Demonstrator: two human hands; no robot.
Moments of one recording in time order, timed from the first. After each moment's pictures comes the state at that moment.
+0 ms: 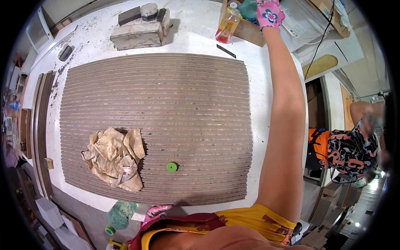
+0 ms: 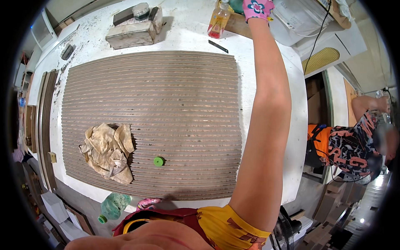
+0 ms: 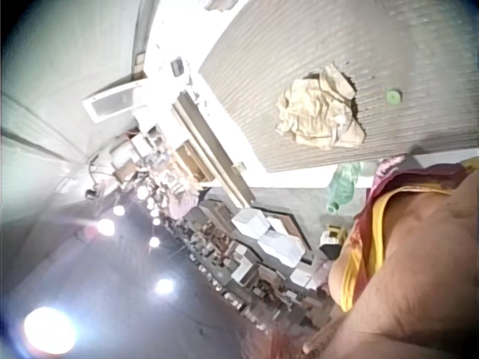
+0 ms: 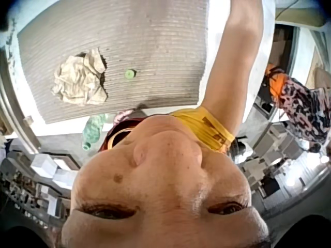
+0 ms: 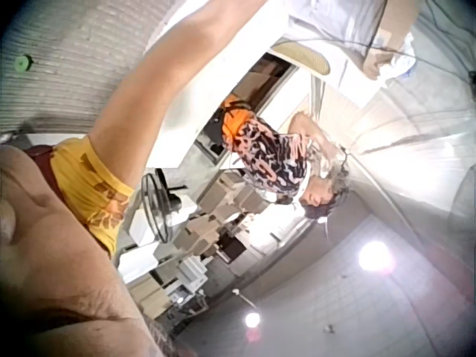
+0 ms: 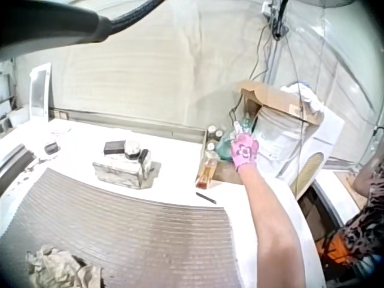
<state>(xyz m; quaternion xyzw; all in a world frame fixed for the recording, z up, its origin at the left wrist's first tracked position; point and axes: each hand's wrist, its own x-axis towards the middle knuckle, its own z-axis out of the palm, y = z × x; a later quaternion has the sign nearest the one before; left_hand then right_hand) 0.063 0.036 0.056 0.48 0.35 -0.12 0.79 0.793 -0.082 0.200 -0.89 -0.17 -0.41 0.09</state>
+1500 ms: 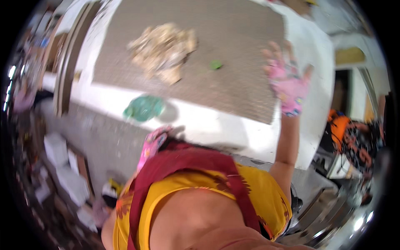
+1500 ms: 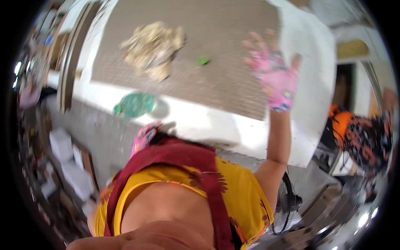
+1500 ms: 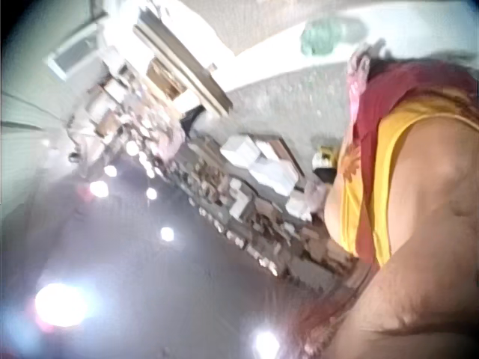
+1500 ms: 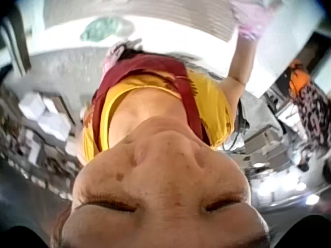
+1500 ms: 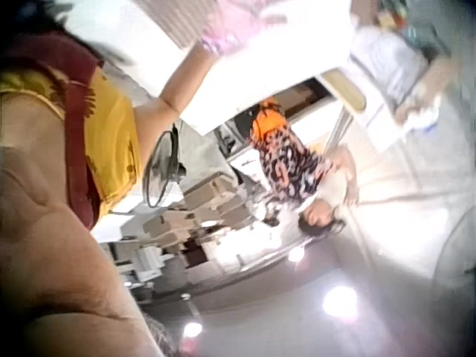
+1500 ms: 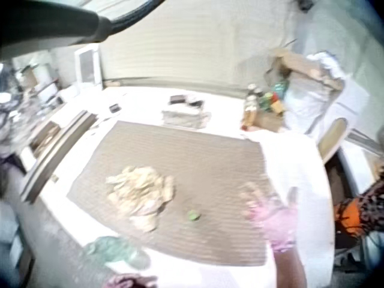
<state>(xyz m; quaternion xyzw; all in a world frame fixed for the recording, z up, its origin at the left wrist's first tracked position) -0.011 -0.004 0.088 0.61 0.39 -0.01 0.70 0.371 -0.203 0.166 -0.14 -0.11 0.44 0.88</state>
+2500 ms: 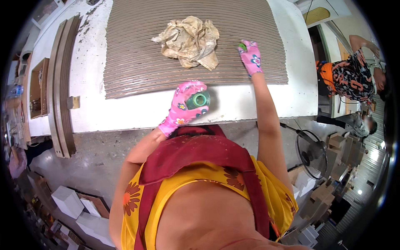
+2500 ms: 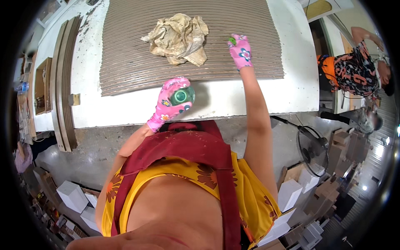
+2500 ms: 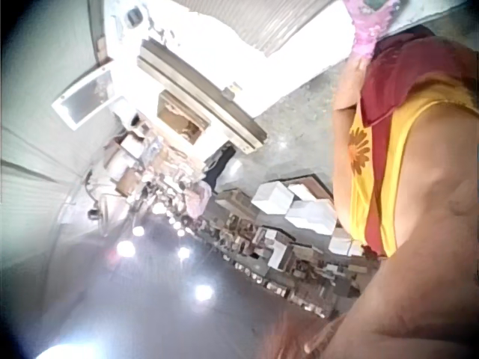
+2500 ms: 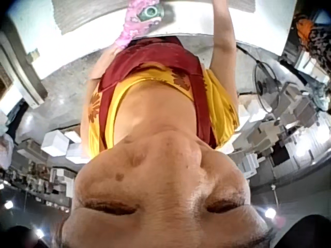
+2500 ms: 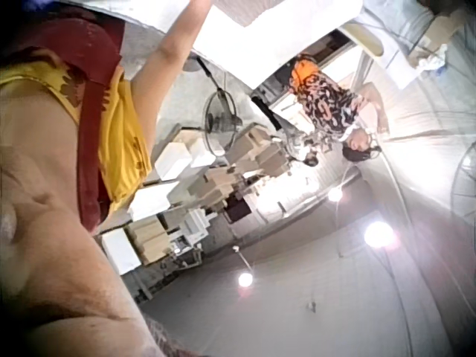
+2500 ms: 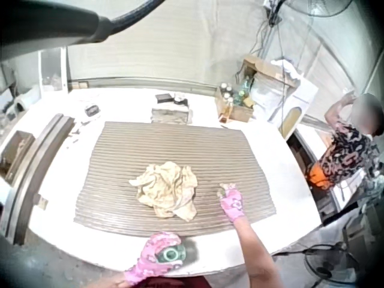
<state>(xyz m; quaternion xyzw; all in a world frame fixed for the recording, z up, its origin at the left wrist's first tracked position) 0.034 0.150 0.071 0.74 -0.07 0.04 0.67 0.281 -0.074 0.042 -0.96 -0.16 -0.09 0.22</state>
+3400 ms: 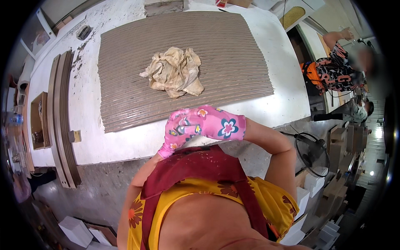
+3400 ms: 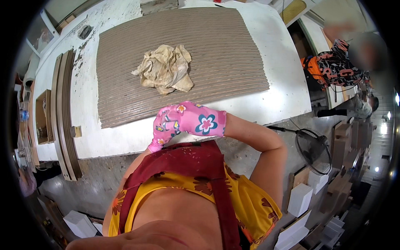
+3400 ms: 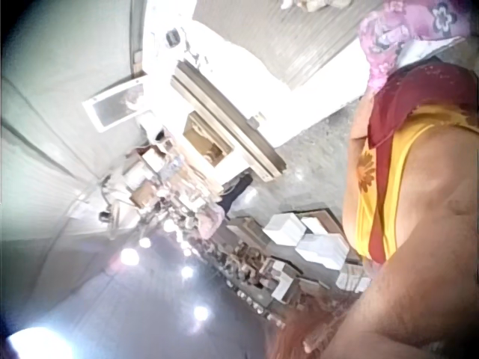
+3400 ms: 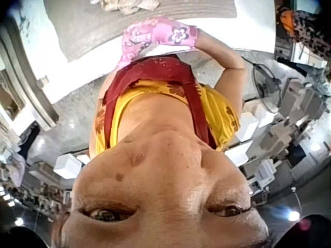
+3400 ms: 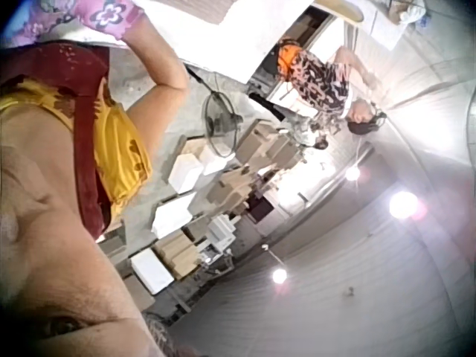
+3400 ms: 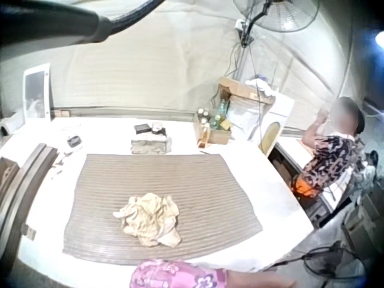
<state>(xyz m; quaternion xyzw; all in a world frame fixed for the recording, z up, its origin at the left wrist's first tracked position) 0.035 0.152 0.043 0.67 -0.05 0.08 0.73 0.131 0.003 0.207 -0.68 -0.68 0.15 0.25</state>
